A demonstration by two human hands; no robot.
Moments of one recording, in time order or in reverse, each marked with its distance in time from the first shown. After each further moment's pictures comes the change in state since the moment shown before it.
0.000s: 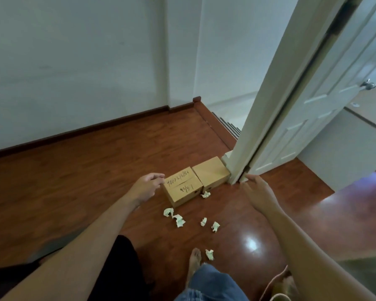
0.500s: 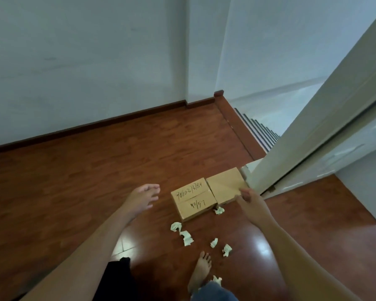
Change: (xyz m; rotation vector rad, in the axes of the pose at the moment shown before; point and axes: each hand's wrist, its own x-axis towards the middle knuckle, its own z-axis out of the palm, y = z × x) left_hand 0.191 0.039 -0.061 -0.211 0.147 -0.175; right_hand 0.254 -0.024 0.107 0.049 -0.260 0.060
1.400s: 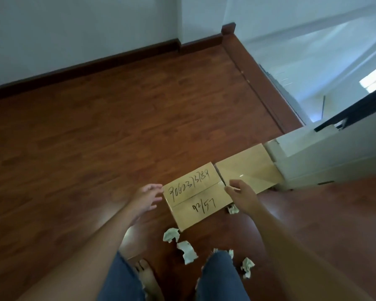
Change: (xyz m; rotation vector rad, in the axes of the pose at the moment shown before) left_hand 0.485 -0.199 0.074 0.016 -0.065 -0.241; right_hand 0.408 0.198 0.259 0.015 -0.137 0.207
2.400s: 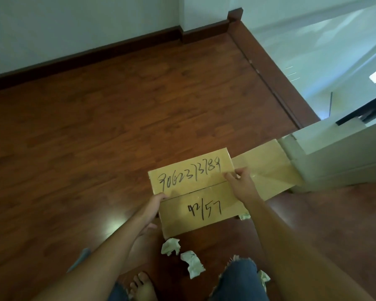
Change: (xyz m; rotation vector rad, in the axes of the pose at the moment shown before) left_hand 0.098 -0.066 0.023 -0.042 0.004 -0.247; right_hand 0.093 0.005 0.063 0.118 0.081 0.072
